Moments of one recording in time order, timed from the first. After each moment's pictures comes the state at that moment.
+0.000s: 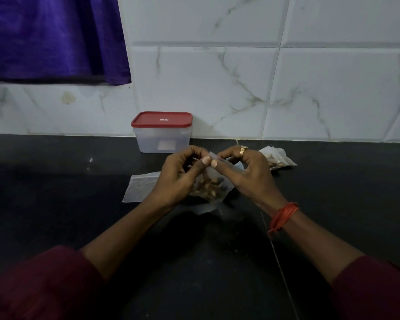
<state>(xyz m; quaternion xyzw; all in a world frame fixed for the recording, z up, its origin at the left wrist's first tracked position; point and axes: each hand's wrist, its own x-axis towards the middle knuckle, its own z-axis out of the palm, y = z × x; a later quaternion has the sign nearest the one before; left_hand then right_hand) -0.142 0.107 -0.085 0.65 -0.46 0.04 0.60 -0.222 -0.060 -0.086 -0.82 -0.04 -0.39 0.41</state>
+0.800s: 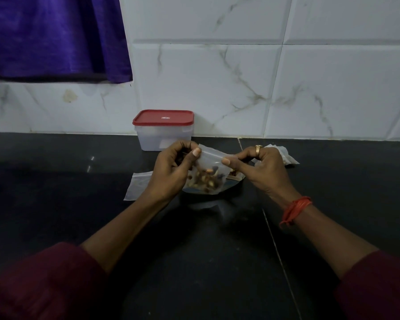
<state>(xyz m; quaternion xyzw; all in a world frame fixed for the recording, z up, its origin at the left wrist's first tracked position) -0.128 0.113 -0.091 0.64 -0.40 0.03 0.65 -0.228 -0.082 -0.086 -0.80 -0.02 -0.36 0.47</state>
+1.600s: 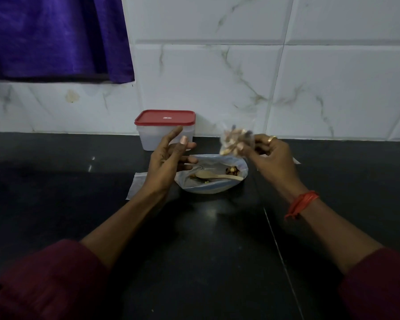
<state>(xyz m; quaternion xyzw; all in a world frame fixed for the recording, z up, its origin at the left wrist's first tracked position) -0.119 0.116 -0.087 0.58 -0.29 -0.06 0.76 -0.221 -0.101 -0.082 -0.78 0.05 -0.37 0.49</state>
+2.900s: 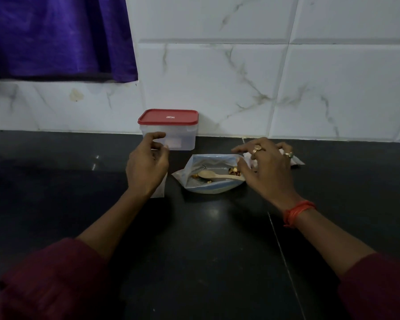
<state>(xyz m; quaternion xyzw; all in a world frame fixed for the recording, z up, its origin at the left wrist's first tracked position) -0.090 0.147 -0.095 0.81 -0.24 0.21 0.50 -0.223 -0.089 -0.098 -0.89 0.04 -0.45 0.09</state>
